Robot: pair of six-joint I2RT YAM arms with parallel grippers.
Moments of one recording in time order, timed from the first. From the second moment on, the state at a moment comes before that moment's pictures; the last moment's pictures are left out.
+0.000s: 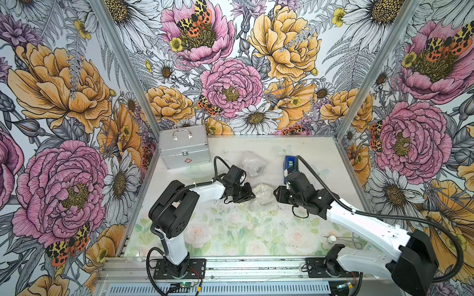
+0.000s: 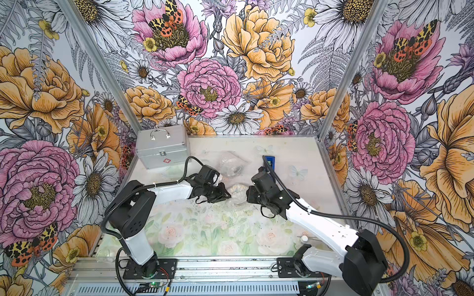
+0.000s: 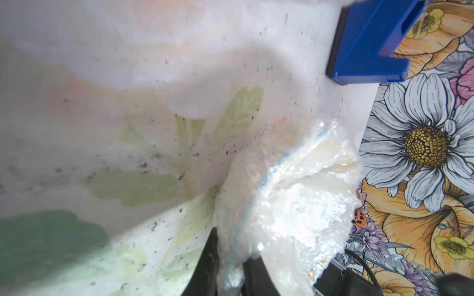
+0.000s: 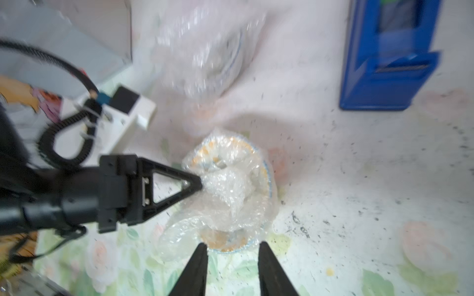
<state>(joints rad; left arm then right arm) -0.62 1.79 1.01 -0.24 0.45 -0.87 0.63 1.11 0.83 -0.51 0.05 0.74</state>
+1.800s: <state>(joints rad) 0.06 1.49 0.40 0.73 -0.15 -0.15 -0.01 1.52 0.38 0.82 0.24 0.06</state>
